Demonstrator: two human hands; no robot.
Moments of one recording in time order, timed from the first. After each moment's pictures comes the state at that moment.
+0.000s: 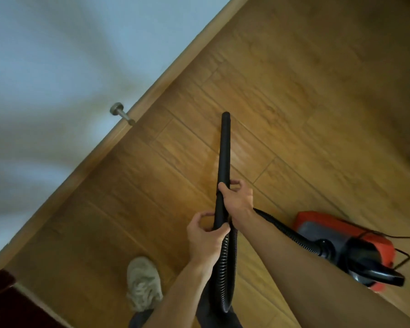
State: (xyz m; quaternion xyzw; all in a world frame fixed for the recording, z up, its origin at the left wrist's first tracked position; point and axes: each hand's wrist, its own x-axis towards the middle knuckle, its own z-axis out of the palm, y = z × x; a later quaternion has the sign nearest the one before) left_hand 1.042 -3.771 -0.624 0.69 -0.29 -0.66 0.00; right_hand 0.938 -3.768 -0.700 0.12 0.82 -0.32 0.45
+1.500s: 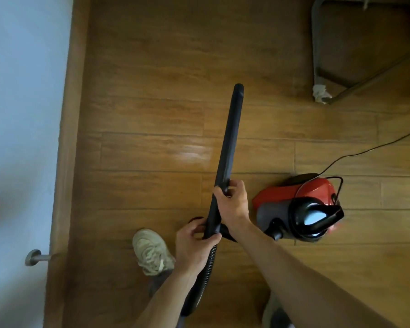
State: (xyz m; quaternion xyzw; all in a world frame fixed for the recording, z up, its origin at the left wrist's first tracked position) left_hand 0.860 -3.768 -0.602 0.44 -0.62 -0.60 -0.25; right_hand 0.772 -3.681 -0.637 0.32 0.76 -0.49 0.28
